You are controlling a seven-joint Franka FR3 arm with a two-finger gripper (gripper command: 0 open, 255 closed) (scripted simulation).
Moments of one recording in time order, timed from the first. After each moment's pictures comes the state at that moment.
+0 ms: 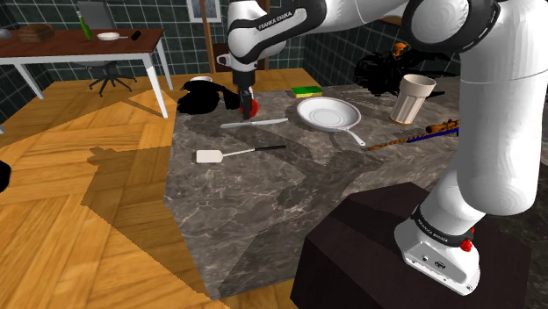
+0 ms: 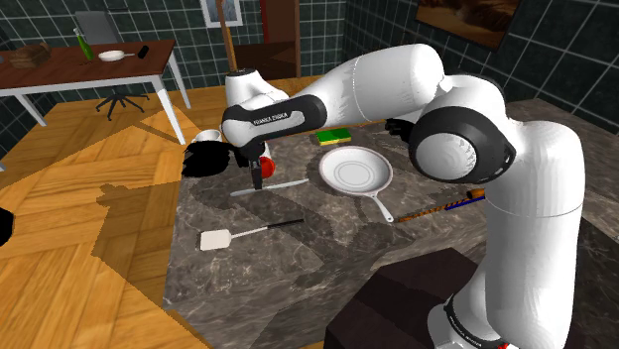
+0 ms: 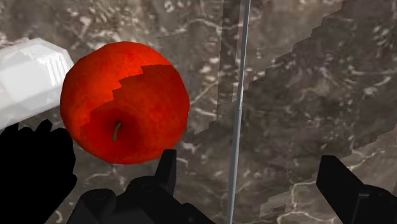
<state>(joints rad) 0.20 0.45 0.03 -1.58 0.03 2.04 -0.87</state>
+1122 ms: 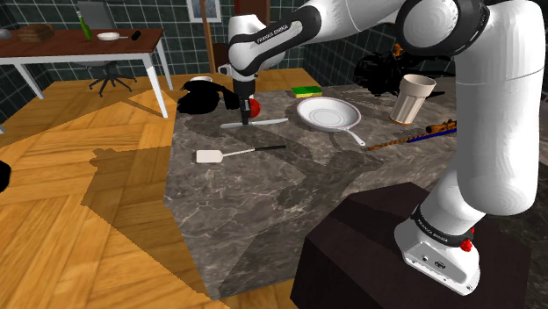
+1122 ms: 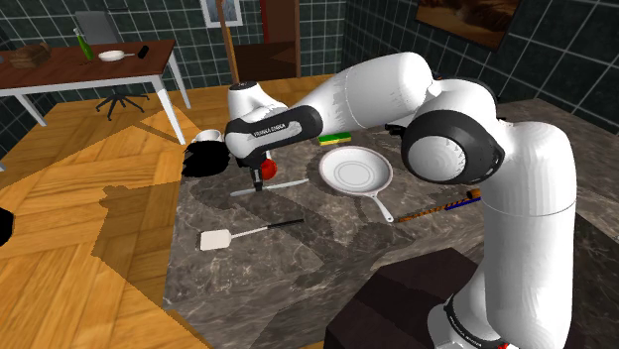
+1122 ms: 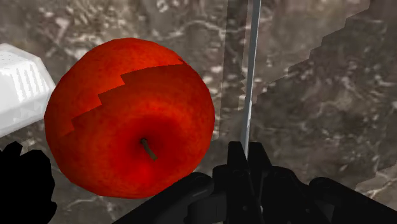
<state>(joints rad) 0.20 0.48 0.03 -1.61 0.03 2.09 -0.87</state>
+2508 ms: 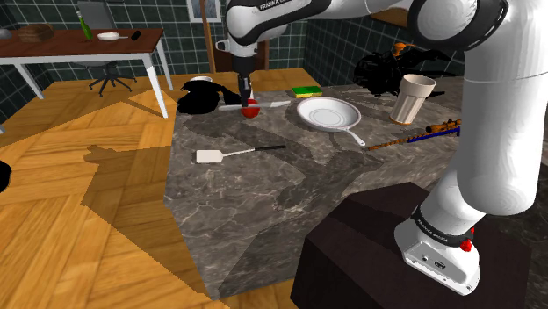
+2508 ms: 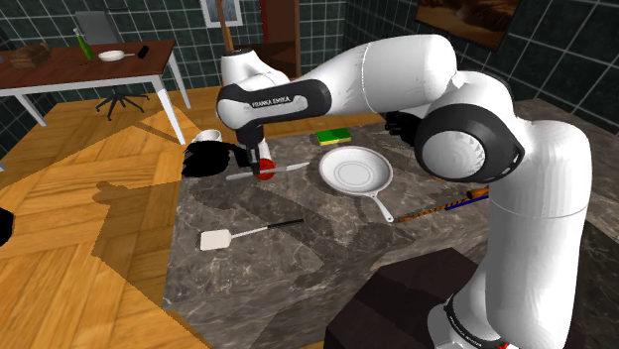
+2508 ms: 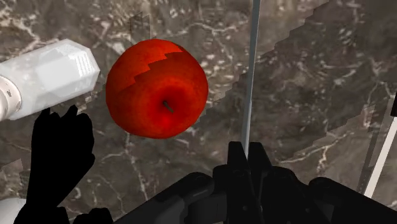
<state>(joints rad) 0.20 0.42 0.03 -1.51 0.03 1.93 -0.87</state>
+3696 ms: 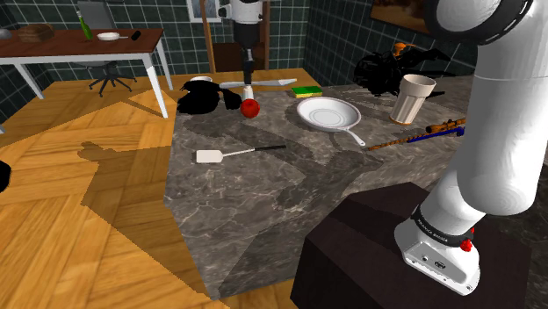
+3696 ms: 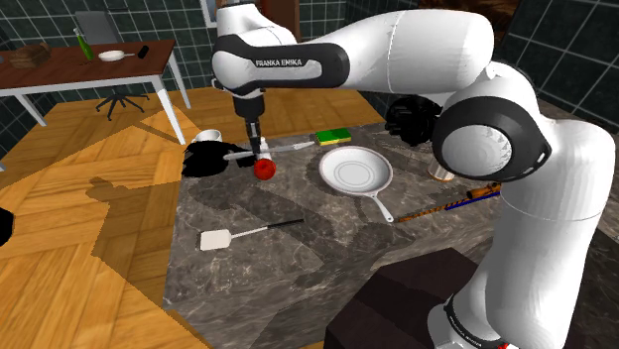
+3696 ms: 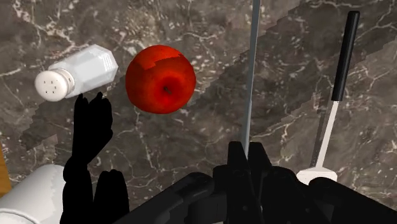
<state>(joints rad) 0.19 0.35 0.03 -1.39 0.03 1.74 -0.87</state>
